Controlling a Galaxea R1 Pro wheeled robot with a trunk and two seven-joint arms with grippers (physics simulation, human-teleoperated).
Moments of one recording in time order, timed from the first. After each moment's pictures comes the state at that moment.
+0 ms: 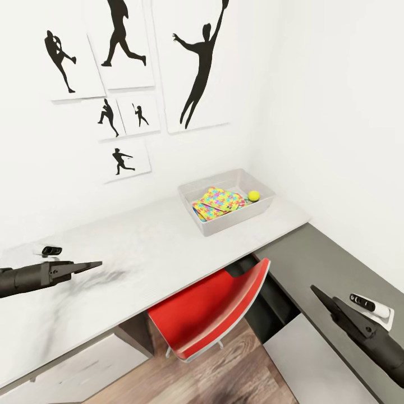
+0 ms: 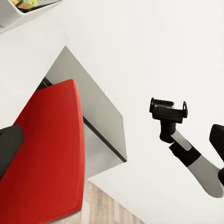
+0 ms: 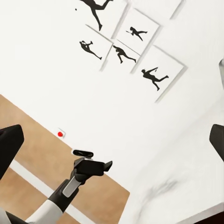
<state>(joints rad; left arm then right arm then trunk) -0.54 0.57 0.18 -1.22 0.42 0.94 -1.57 -0.02 -0.33 -0.30 -1.50 -1.08 0.52 1.21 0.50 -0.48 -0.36</state>
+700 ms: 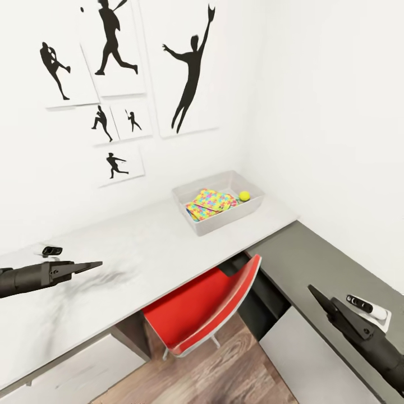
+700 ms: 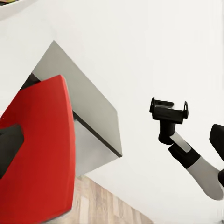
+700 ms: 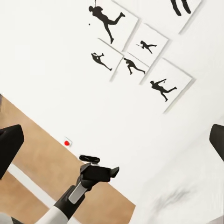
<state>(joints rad) -0.54 0.56 0.18 -1.22 0.42 0.94 -1.57 -0.02 -0.28 -0.30 -1.51 -1.08 0.52 1.23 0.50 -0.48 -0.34</state>
